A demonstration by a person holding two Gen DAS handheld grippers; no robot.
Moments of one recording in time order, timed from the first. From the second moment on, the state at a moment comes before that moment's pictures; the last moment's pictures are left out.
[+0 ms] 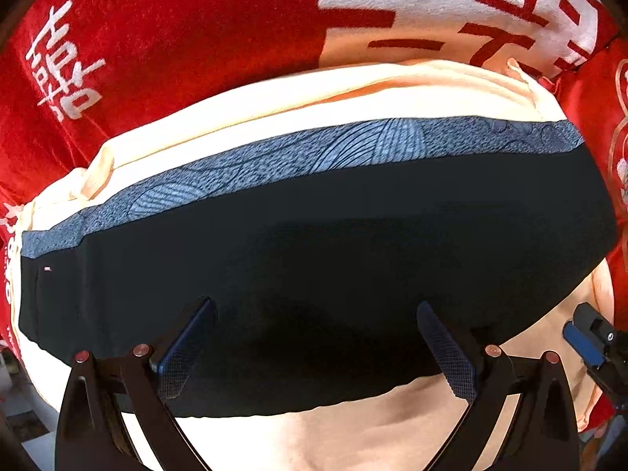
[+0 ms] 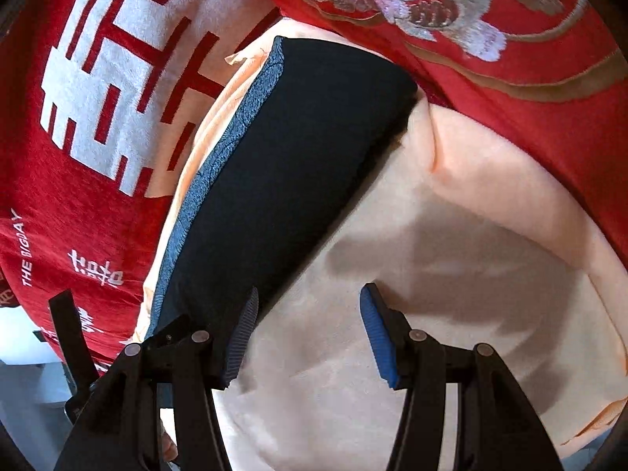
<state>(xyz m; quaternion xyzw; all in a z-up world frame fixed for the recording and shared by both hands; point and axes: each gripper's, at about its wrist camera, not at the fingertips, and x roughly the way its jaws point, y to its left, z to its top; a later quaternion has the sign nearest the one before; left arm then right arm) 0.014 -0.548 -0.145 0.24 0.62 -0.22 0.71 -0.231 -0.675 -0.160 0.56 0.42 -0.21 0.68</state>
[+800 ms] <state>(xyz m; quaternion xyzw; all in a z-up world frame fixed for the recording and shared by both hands) -0.001 -0.551 -0.173 0.21 0.61 -0.24 0.72 -0.202 -0.712 -0.173 0.59 0.30 -0.22 0.72</state>
